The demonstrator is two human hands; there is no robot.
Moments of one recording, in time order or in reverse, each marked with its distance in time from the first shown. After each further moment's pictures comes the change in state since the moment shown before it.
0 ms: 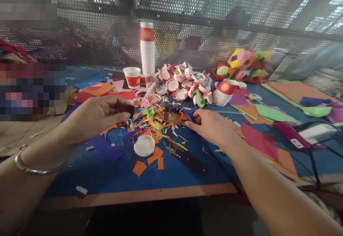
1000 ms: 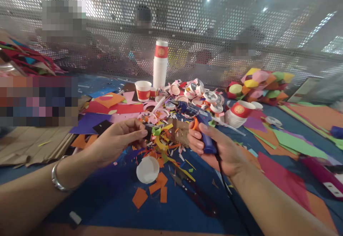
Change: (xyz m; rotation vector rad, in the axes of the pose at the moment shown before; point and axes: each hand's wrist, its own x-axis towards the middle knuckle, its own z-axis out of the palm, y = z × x) left_hand 0.003 -0.015 0.033 -0.678 -0.050 -0.203; right_hand 0.001 -0.040 0.001 1.526 -0.529 0.121
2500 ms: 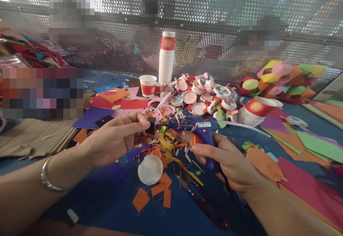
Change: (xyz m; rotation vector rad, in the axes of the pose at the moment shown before) left_hand -0.003 0.010 0.010 -0.310 -0.009 -0.096; right_hand -0.012 0.018 -0.003 -0.457 0.187 0.124
